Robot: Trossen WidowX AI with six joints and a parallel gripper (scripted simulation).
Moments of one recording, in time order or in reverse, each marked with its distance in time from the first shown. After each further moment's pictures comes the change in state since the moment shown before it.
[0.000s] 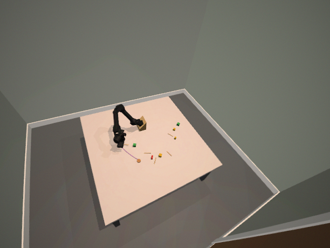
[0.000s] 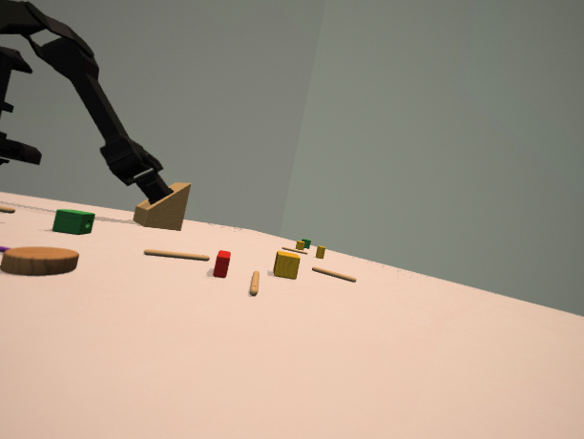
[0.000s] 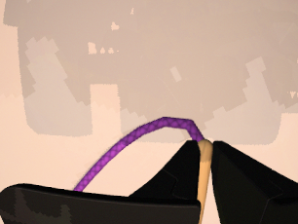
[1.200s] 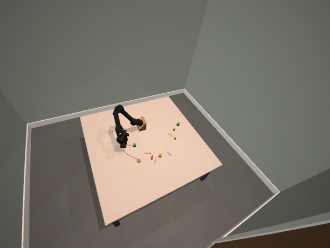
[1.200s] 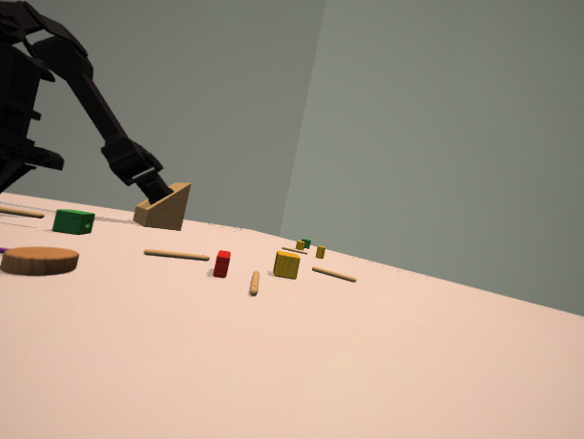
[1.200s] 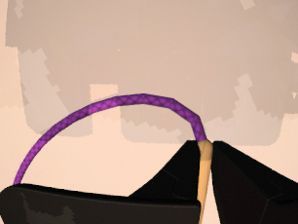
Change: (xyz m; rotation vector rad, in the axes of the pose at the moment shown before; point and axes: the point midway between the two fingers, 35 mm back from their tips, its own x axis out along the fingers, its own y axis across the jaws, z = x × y) arm 0.002 -0.001 -0.031 -0.001 0.008 0.002
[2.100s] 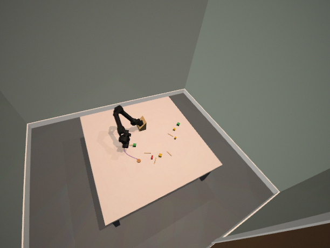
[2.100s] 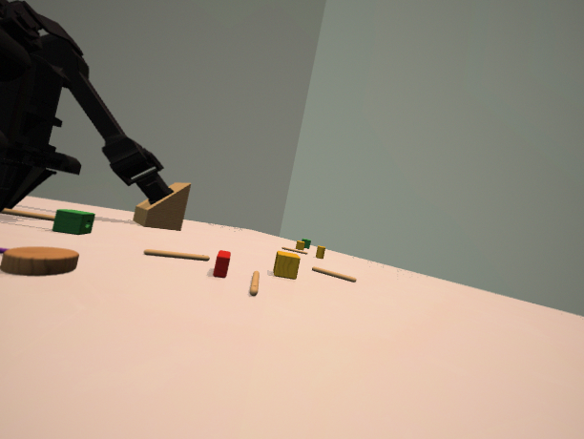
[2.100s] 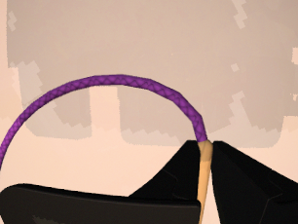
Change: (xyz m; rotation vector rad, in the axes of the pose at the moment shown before) arm 0.001 -0.004 -0.023 -0.002 -0.003 -0.003
